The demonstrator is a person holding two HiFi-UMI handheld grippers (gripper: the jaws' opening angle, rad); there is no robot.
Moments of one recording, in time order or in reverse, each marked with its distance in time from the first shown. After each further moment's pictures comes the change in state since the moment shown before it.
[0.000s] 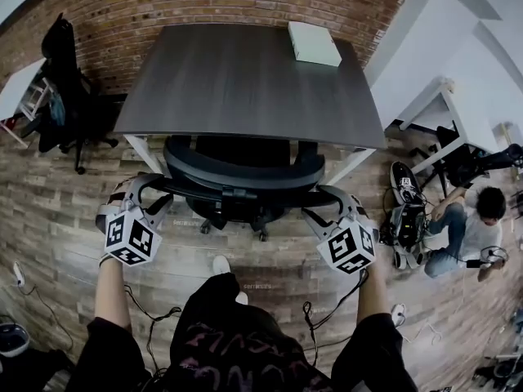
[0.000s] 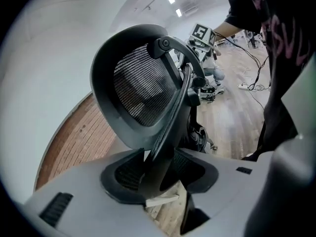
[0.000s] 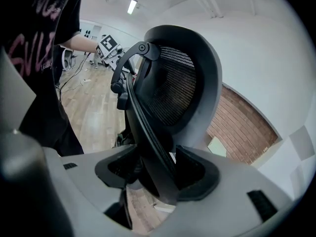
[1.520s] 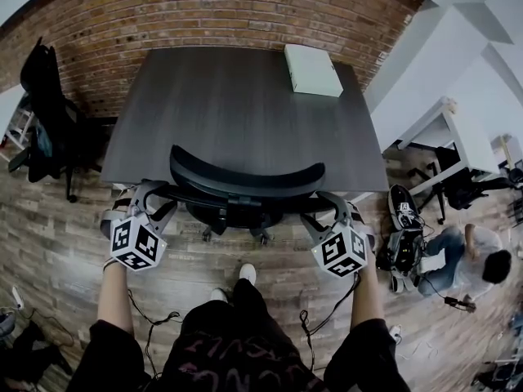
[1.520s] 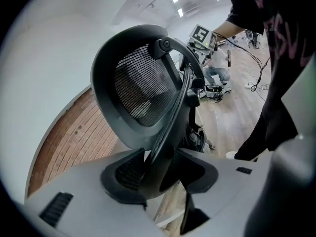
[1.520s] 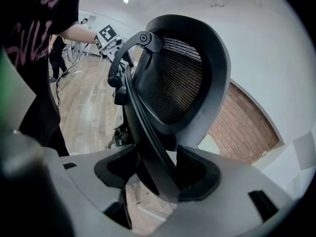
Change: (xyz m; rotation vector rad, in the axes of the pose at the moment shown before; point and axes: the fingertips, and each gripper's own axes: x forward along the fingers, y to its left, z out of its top) left arm 0.139 0.129 0.005 0.003 -0.019 -0.020; right arm 0.126 -0.142 -0.002 -0.017 0.086 -0.048
